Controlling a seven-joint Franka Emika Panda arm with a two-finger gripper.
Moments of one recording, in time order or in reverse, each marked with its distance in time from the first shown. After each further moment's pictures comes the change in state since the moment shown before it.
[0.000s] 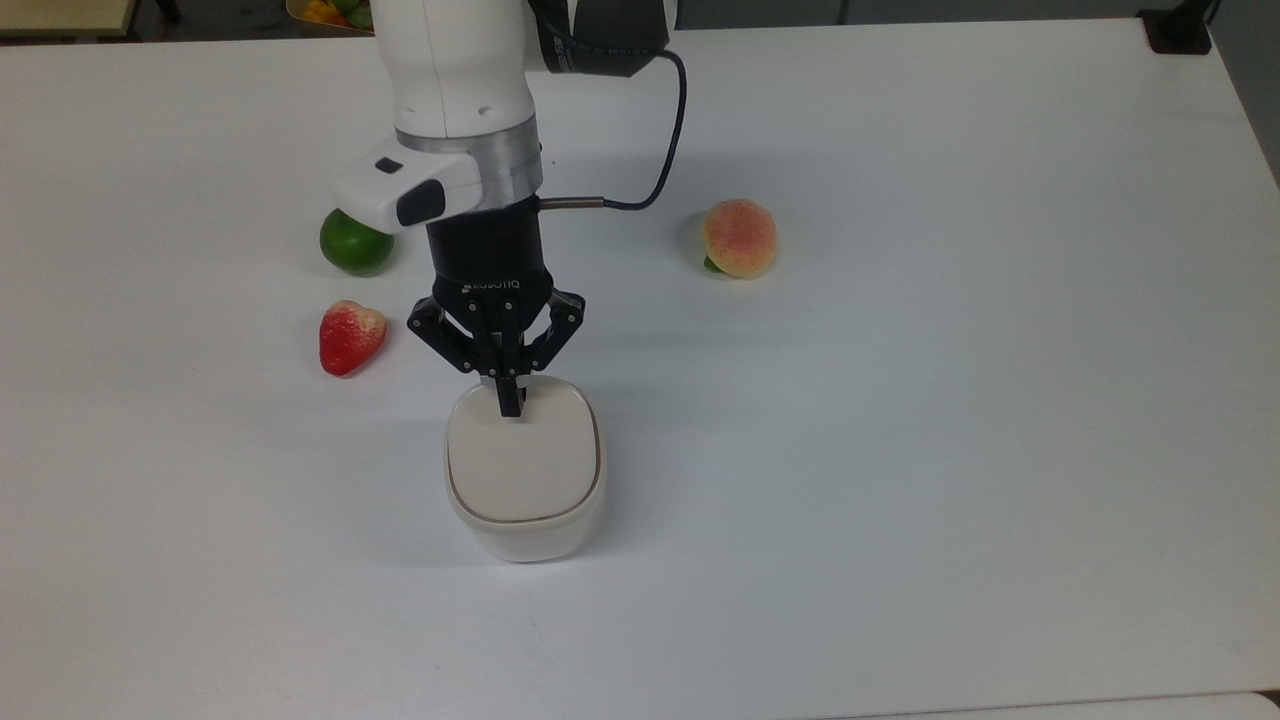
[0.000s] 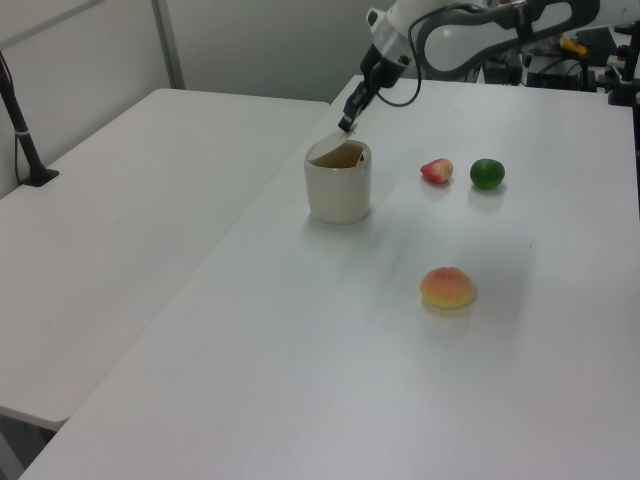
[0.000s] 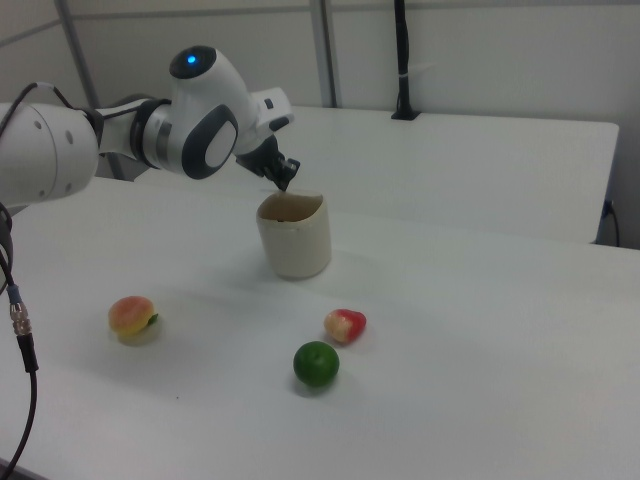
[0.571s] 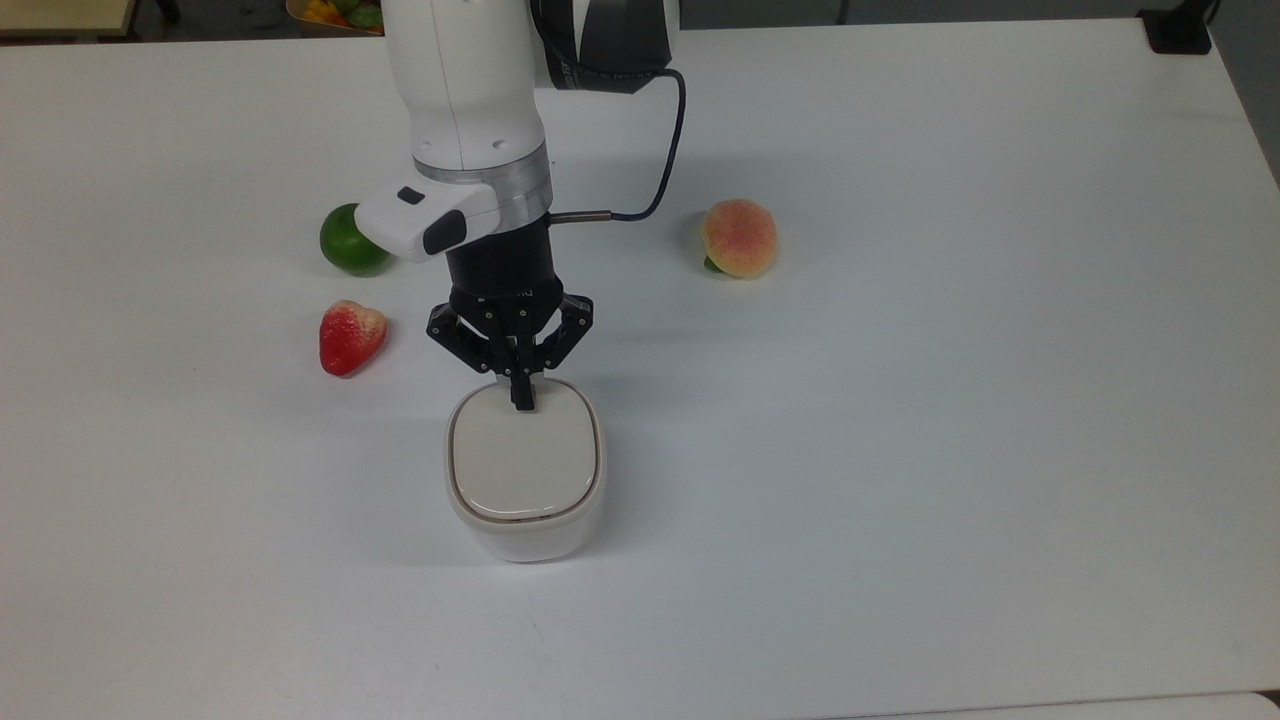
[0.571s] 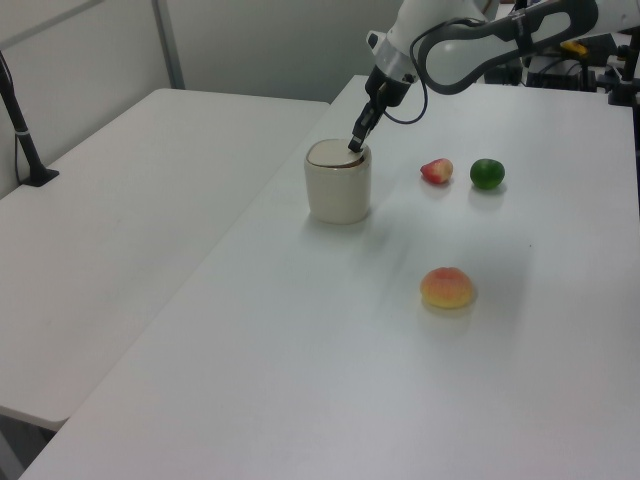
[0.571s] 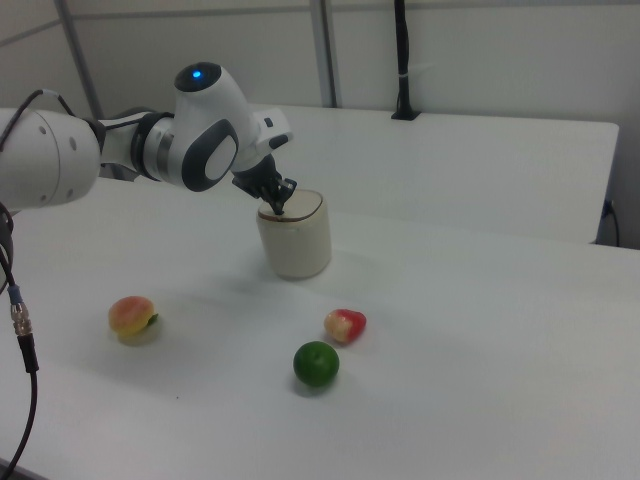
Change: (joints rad) arm 0.001 0.000 0.005 -0.045 -0.001 -0.038 -0.041
